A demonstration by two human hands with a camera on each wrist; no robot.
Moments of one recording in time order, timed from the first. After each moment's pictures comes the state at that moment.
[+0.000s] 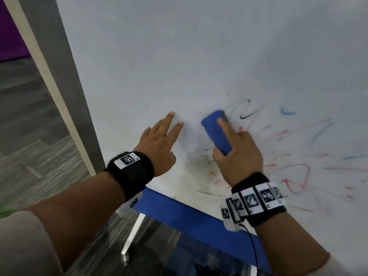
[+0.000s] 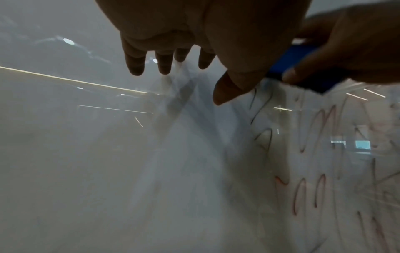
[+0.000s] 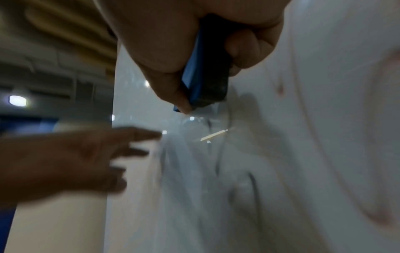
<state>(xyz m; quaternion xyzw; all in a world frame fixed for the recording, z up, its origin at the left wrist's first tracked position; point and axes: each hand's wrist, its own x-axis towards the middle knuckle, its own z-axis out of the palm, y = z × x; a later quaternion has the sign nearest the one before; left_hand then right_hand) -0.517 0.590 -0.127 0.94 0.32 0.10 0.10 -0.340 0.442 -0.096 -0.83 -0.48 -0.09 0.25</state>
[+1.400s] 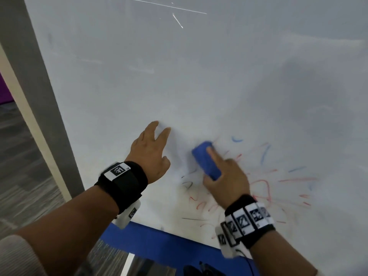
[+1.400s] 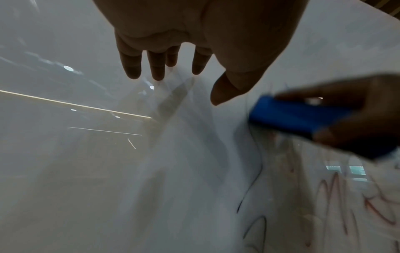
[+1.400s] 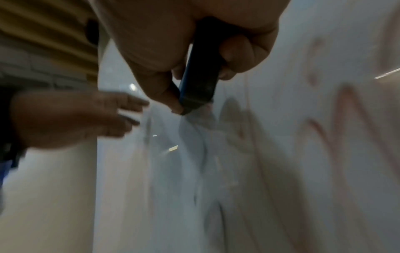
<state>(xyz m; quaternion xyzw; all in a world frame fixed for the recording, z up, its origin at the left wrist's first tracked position) -0.489 0.576 -0.042 0.92 0.31 0.21 0.08 -0.328 0.398 -0.055 -0.86 -0.45 -0.04 0.23</state>
